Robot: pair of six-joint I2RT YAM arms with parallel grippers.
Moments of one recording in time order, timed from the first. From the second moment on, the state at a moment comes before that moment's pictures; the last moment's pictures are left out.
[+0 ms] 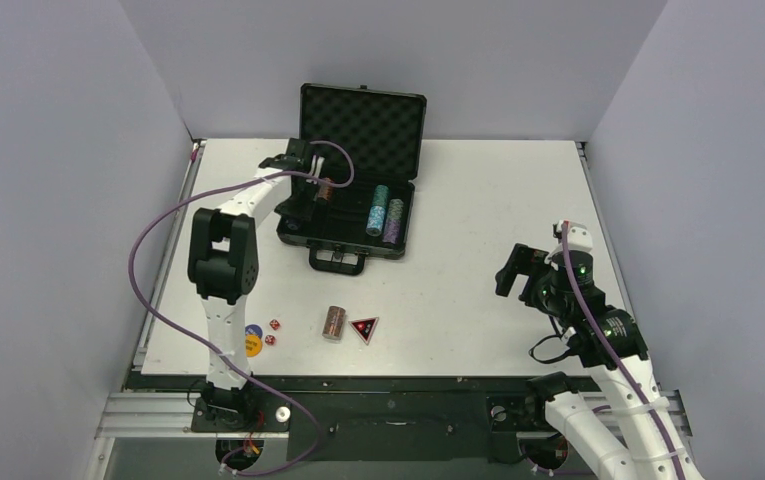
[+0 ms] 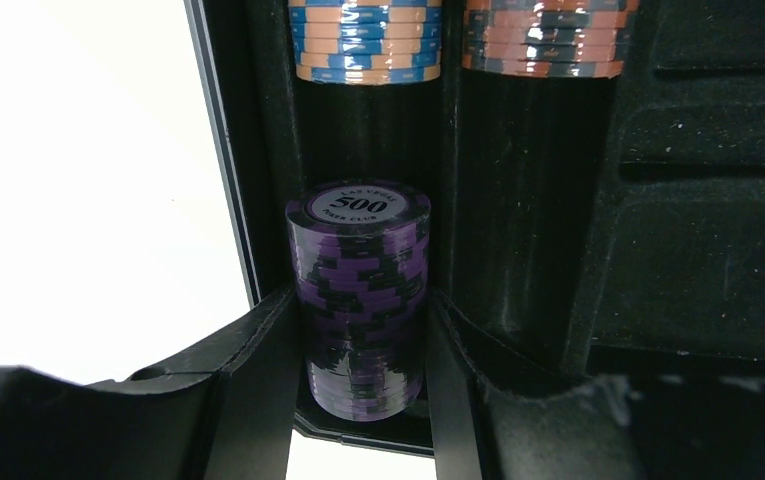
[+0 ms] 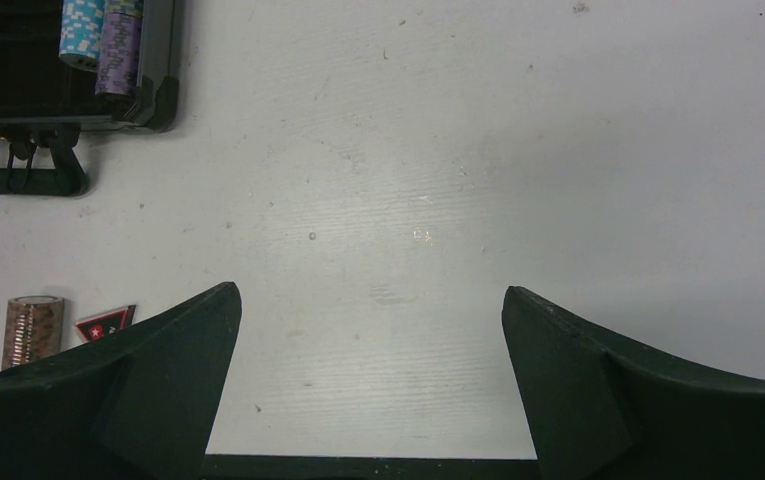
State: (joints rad) left arm -0.25 2.14 1.73 -0.75 -0.20 0.03; right arm 0.28 0.64 0.81 -0.82 0.13 0.42
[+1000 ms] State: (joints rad) left arm -0.27 2.24 1.89 -0.77 -0.26 0.03; right arm 0.28 0.65 0.81 -0.82 0.13 0.41
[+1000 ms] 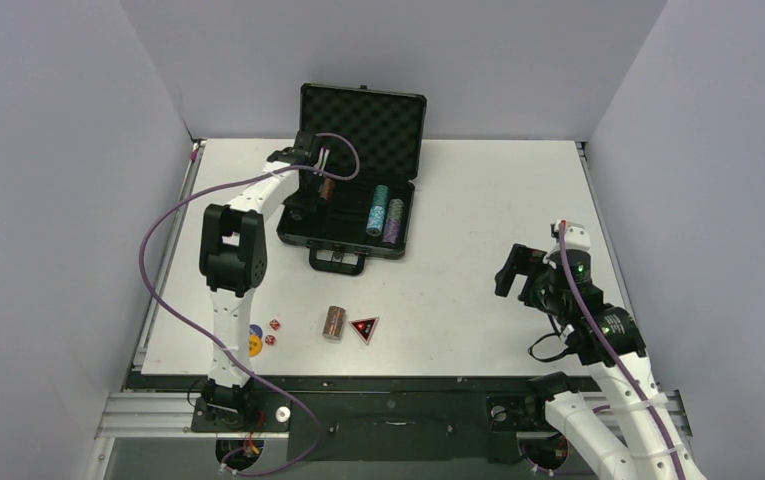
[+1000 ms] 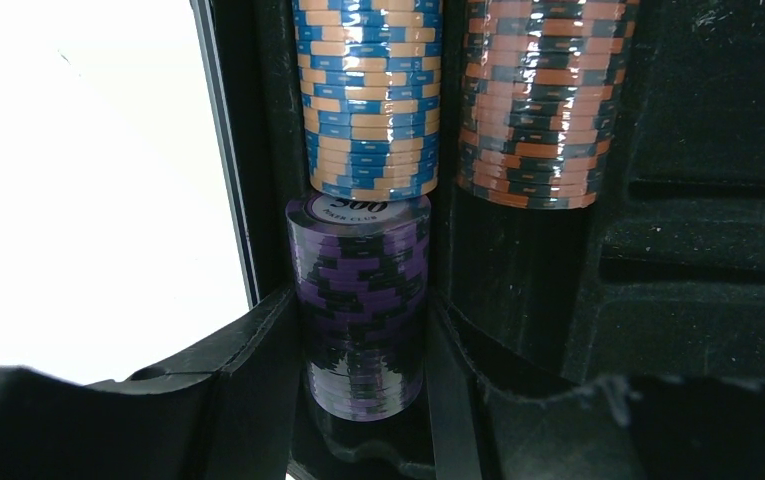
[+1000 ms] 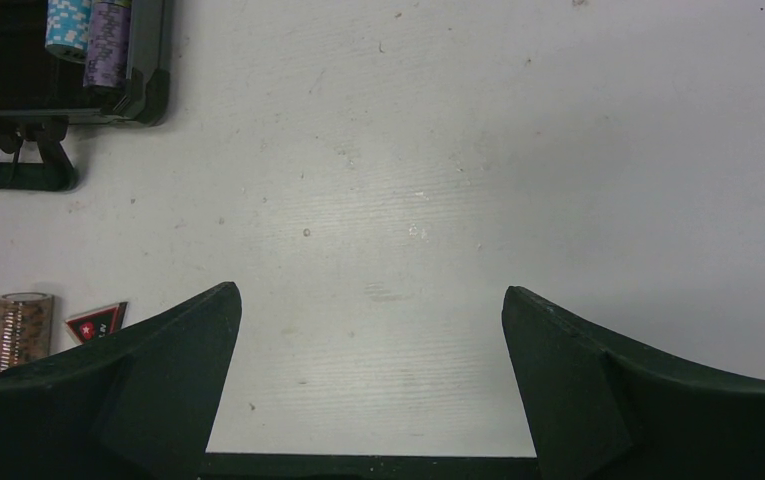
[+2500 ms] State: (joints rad) left arm -0.19 1.41 1.49 -0.53 -0.50 -0.53; right arm 0.28 0.70 0.80 -0.81 0.08 0.41
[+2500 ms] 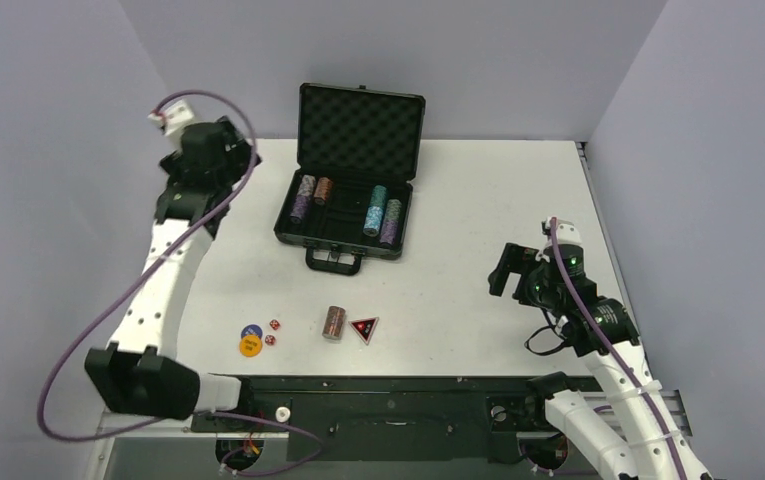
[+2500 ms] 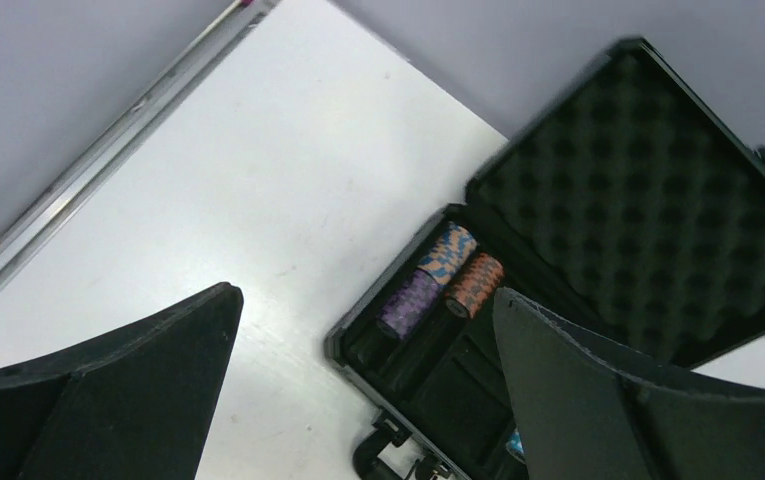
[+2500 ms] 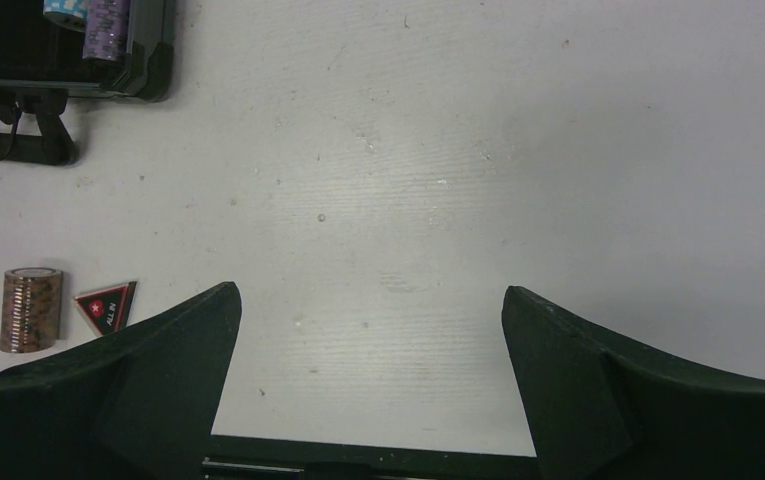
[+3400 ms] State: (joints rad) left arm -0.13 0.83 1.21 -0.97 -0.14 -0.44; right arm 0.36 0.84 0.80 -0.72 -0.02 0.46
